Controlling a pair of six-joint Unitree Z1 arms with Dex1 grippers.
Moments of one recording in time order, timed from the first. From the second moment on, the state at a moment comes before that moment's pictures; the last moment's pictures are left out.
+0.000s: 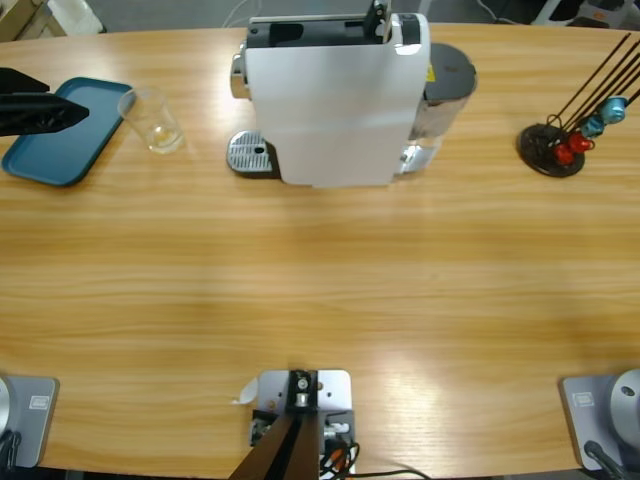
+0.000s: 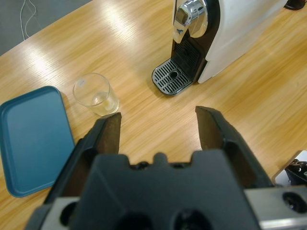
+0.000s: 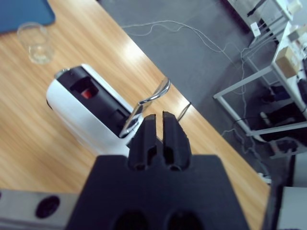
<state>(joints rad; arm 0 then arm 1) -0.64 1.17 -0.93 0.43 0.03 -0.01 0.95 1.60 -1.76 0.81 -0.47 -0.18</state>
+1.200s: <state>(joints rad) -0.65 1.17 -0.93 0.42 0.03 -0.01 1.07 1.75 -1.53 0.37 -0.95 -0.17</state>
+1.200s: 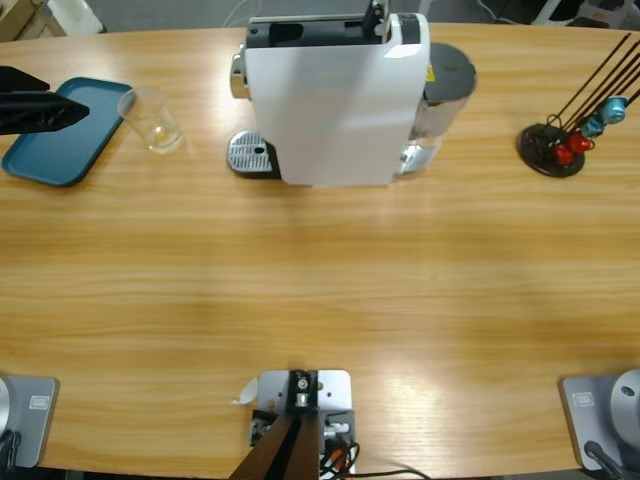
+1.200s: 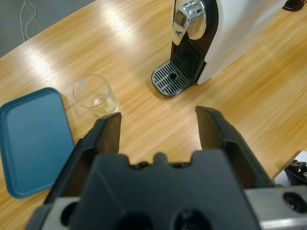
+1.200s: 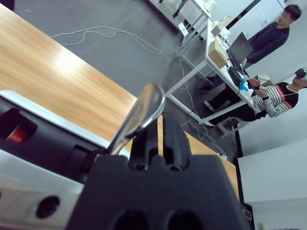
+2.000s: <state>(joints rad) -0.65 1.17 -0.93 0.42 0.03 -0.01 1.14 1.87 -1.61 0.37 -0.95 -0.19</state>
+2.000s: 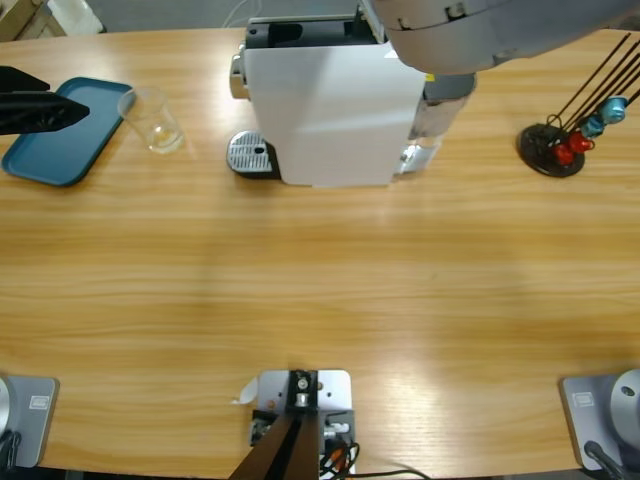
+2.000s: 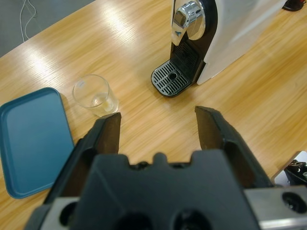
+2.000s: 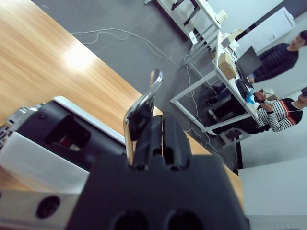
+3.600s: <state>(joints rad) -0.65 1.17 -0.93 0.42 0.03 -0.01 1.15 1.95 -1.58 0.35 -0.80 0.00</state>
